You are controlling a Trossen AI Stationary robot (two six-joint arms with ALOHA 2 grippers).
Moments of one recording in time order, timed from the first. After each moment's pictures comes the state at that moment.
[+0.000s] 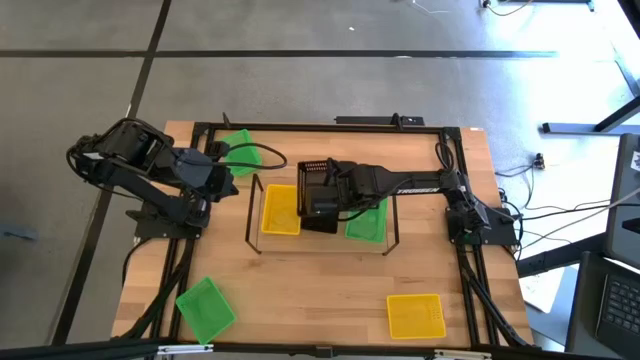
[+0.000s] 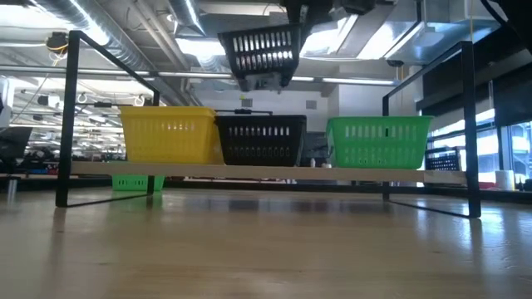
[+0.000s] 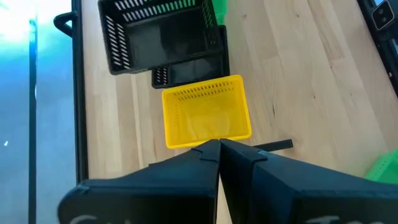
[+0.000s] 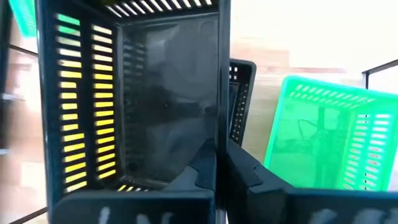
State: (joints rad) left arm -0.28 1.22 1.80 -1.47 -0.28 0.04; right arm 0.14 2.13 2.32 -1.57 0.39 1.67
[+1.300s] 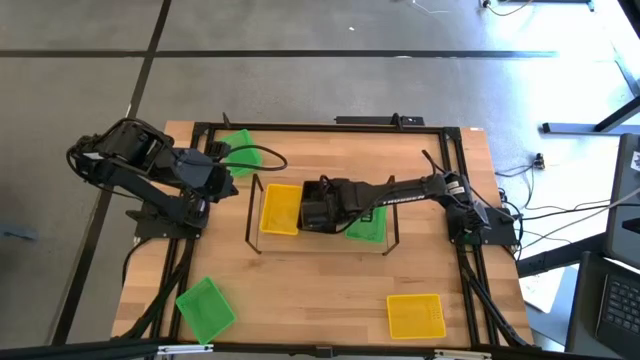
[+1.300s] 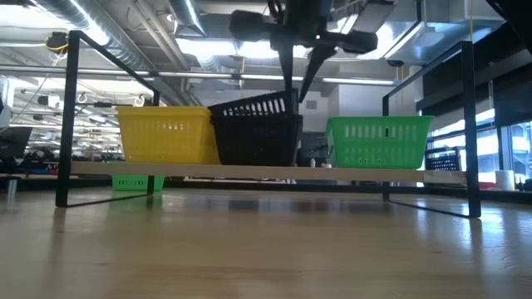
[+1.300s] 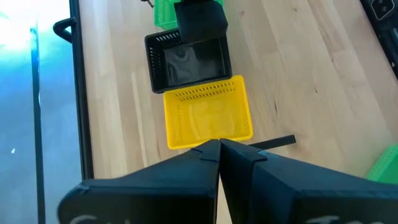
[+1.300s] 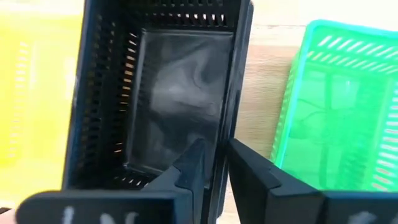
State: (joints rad) left arm -0.28 1.22 1.80 -1.47 -0.28 0.08; right arm 0.14 2.13 2.05 -1.37 0.31 1.70
